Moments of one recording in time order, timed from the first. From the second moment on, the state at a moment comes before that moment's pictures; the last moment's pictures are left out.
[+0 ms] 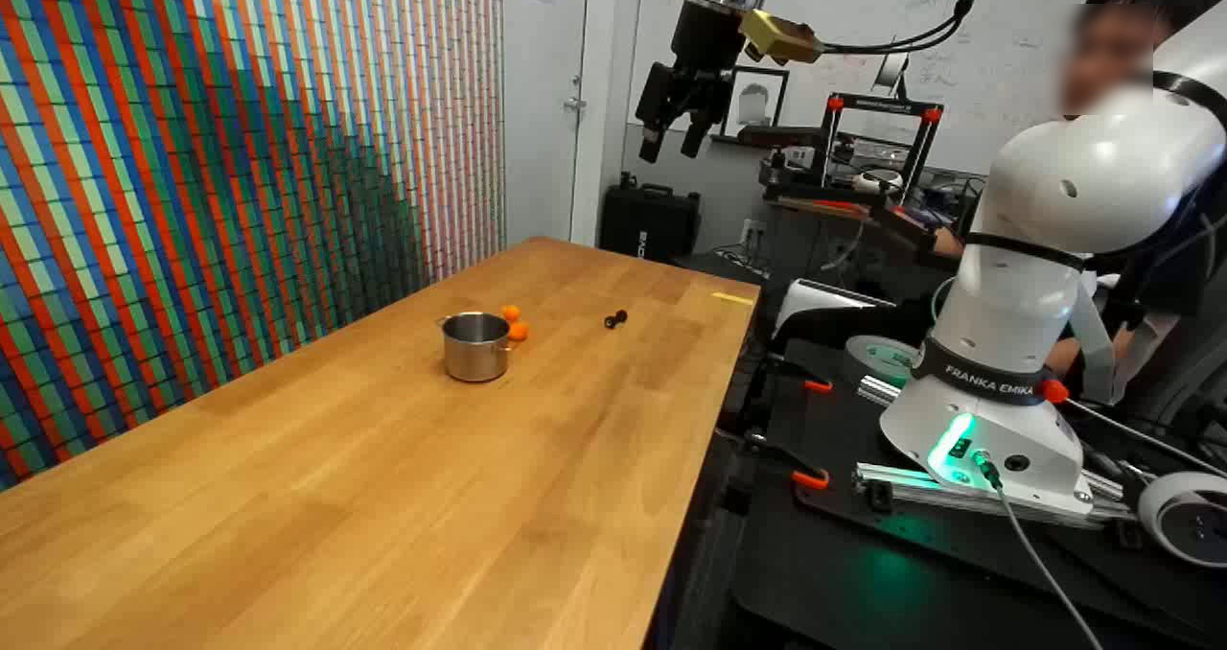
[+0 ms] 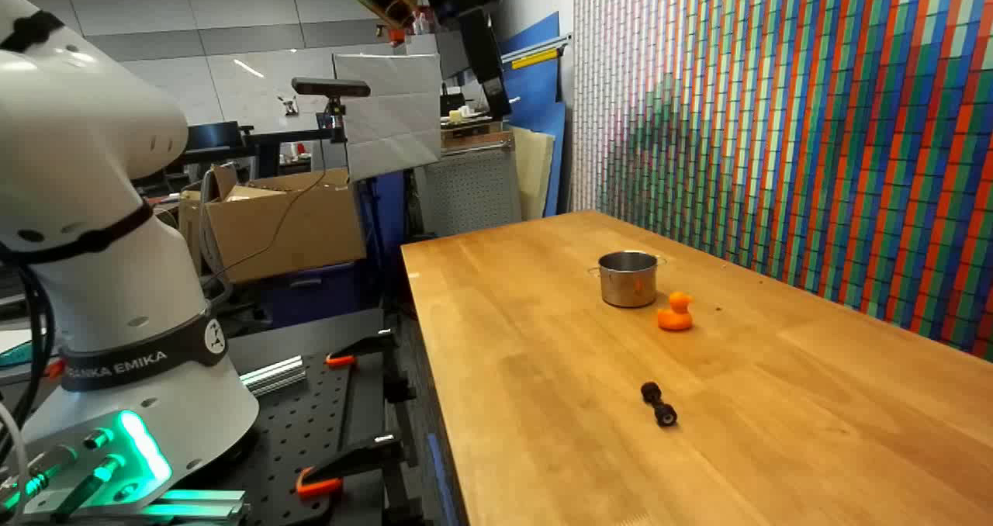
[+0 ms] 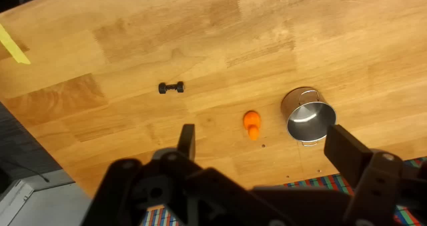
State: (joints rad) arm -0.03 -0.62 0.17 -2.64 -0.01 2.25 0.37
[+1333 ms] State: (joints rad) arm -0.04 0.09 0.03 -2.24 0.07 2.40 0.29
